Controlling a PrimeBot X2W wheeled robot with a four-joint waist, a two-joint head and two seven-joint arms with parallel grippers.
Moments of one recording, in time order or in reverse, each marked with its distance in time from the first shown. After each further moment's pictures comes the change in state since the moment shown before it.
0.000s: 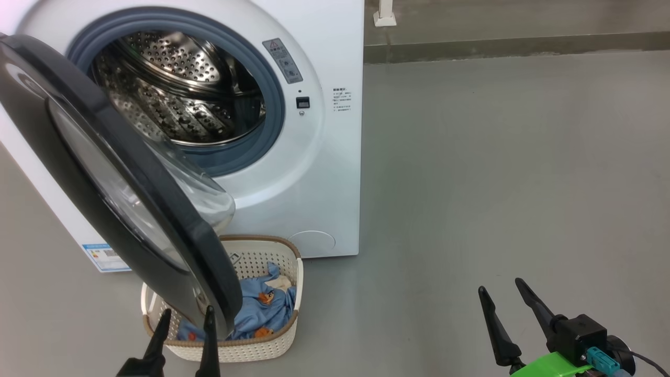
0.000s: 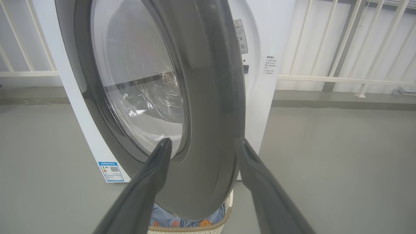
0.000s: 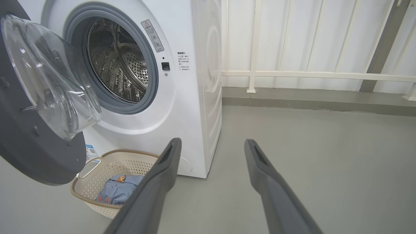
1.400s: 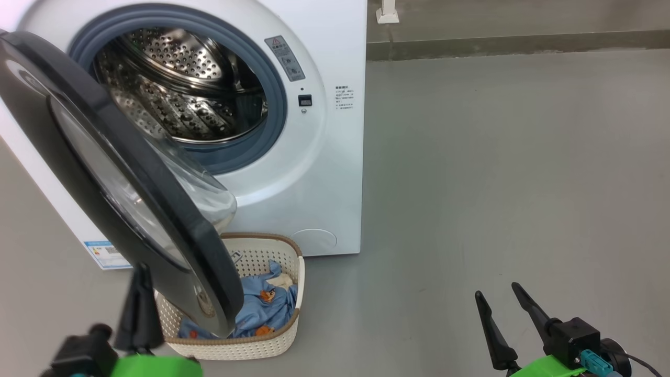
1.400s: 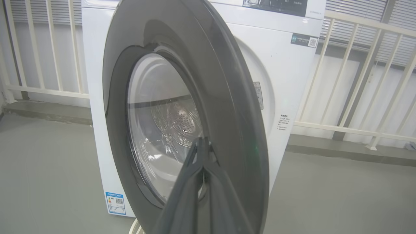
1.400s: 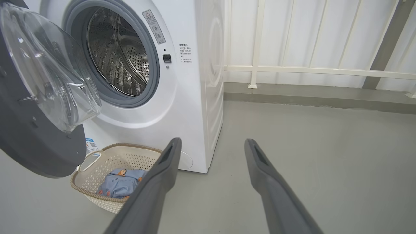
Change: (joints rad) left arm -0.035 0.000 0.074 -0.142 -0.075 -0.010 0.000; right arm -0.001 0.009 0.000 0.024 -0.026 0.000 -0.007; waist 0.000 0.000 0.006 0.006
